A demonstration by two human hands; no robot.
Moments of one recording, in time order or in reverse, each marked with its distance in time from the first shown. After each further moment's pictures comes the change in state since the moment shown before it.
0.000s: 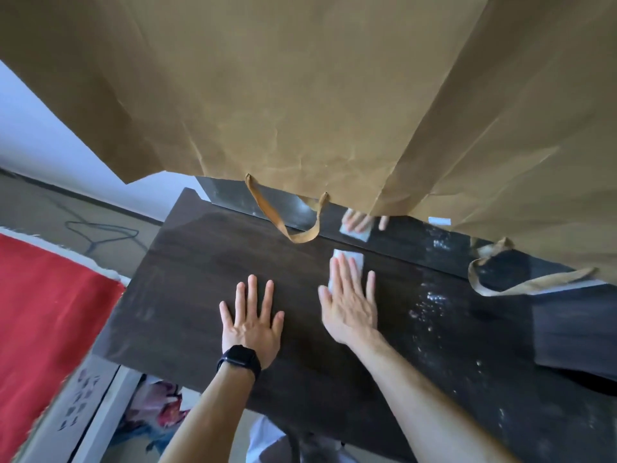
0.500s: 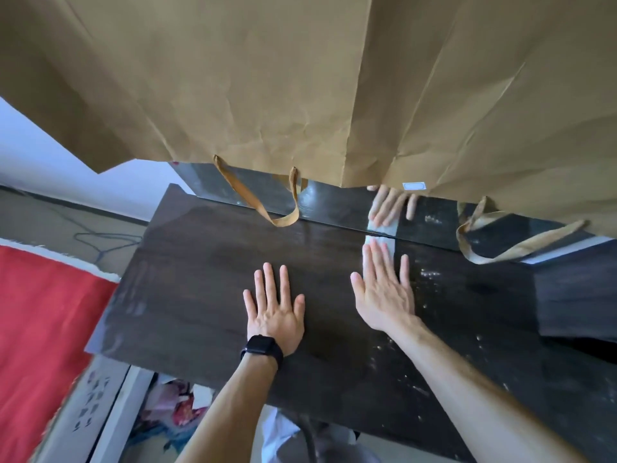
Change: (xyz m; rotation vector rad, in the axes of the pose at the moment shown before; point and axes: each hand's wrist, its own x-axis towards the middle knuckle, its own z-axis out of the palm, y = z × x) left_hand 0.000 0.054 0.026 -0.115 0.063 -0.002; right_hand -0.016 0.081 -0.002 -0.034 0.050 0.032
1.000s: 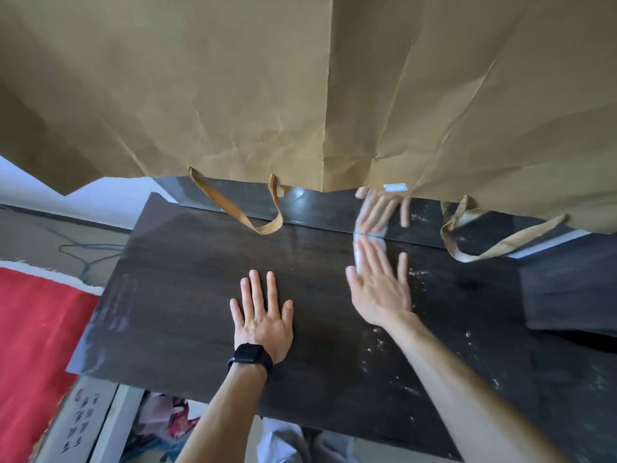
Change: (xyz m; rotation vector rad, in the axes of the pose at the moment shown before) left_hand 0.000 0.002 -0.001 0.011 -0.012 -0.023; right_hand 0.011 0.012 -0.014 0.127 -0.066 0.063
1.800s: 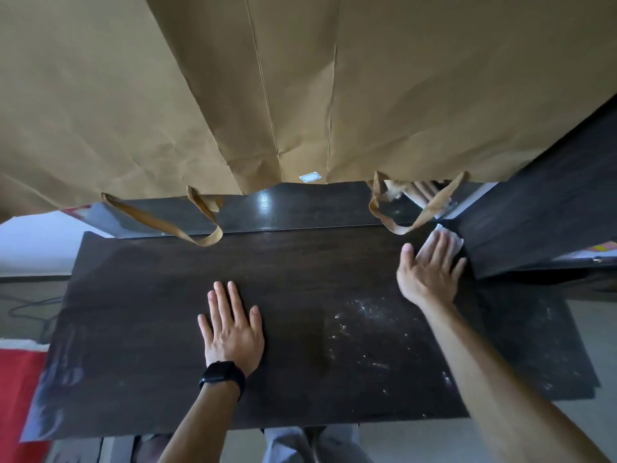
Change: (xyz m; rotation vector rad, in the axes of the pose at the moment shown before) left_hand -0.002 0.012 0.003 -0.013 0.049 0.048; right_hand -0.044 0.128 -0.020 0.171 0.181 0.690
